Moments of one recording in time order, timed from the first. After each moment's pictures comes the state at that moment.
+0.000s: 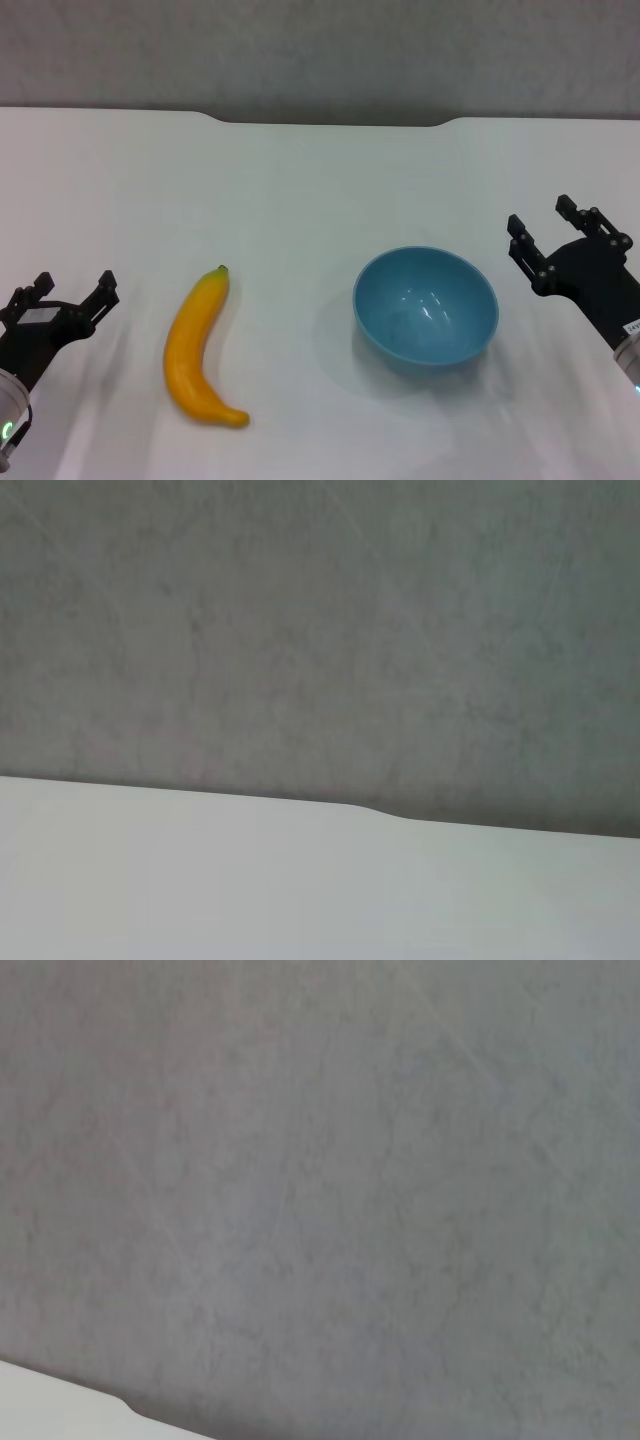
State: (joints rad) left arm -0.30 -2.05 -1.21 -0.32 -0.32 -0.85 2.74; right arm 0.41 2.01 0.61 0.36 -2.24 -1.07 -0.03
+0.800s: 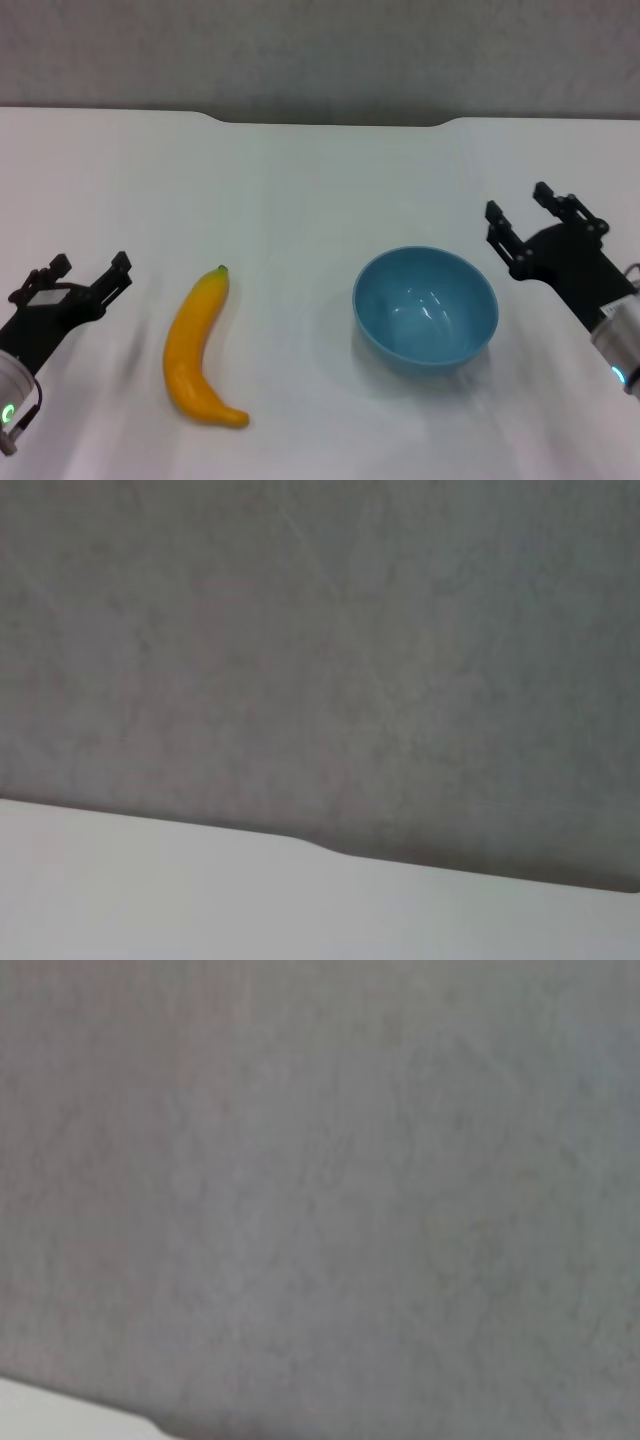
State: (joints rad) left arm -0.25 -2.02 -1.22 -0.45 -0.20 -0.82 2.61; right arm 0.41 1.99 0.65 0.49 -2.25 -0.98 -0.05
